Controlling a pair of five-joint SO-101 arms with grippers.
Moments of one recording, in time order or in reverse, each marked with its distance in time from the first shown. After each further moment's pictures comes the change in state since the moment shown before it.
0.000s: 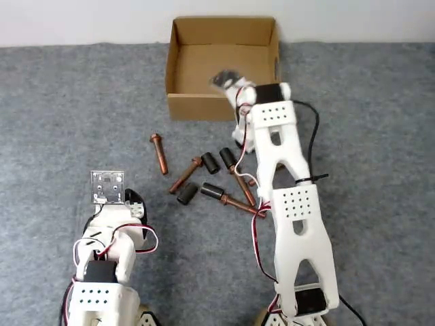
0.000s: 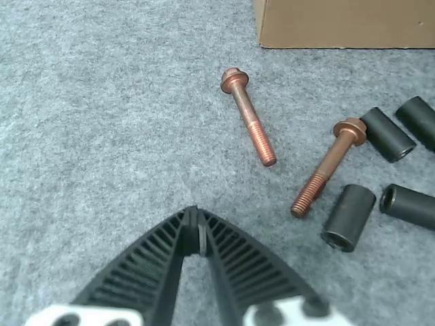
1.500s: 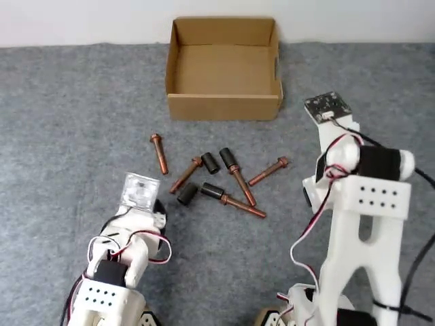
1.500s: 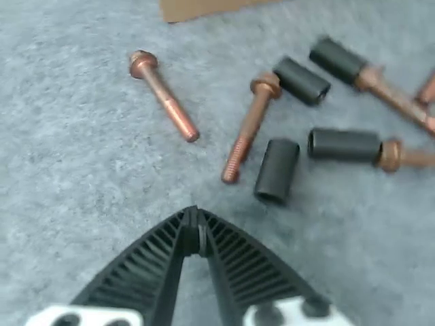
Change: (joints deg) left arm 10.6 0.0 0.0 4.0 -8.6; right arm 18.6 -94.1 92.7 0.0 -3.6
